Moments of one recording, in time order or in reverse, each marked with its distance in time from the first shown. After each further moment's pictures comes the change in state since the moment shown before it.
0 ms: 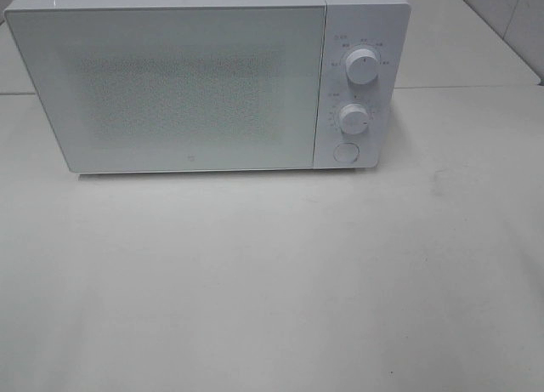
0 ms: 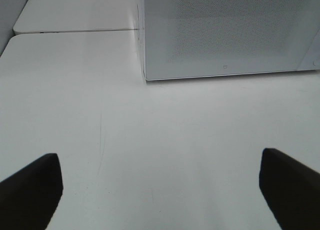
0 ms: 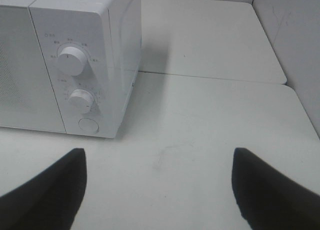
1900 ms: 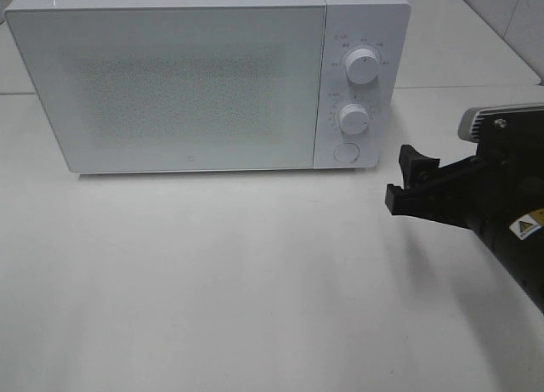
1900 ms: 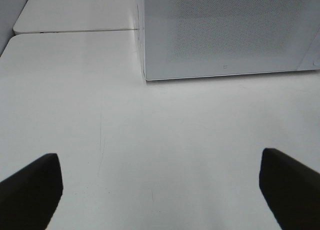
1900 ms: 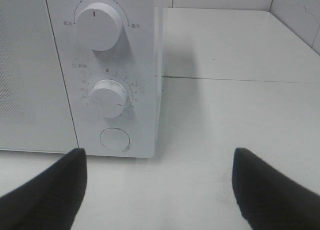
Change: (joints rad) left arm 0.000 0.000 0.000 0.000 0.000 0.000; right arm 0.620 1.042 0.189 0.859 -1.460 -0.322
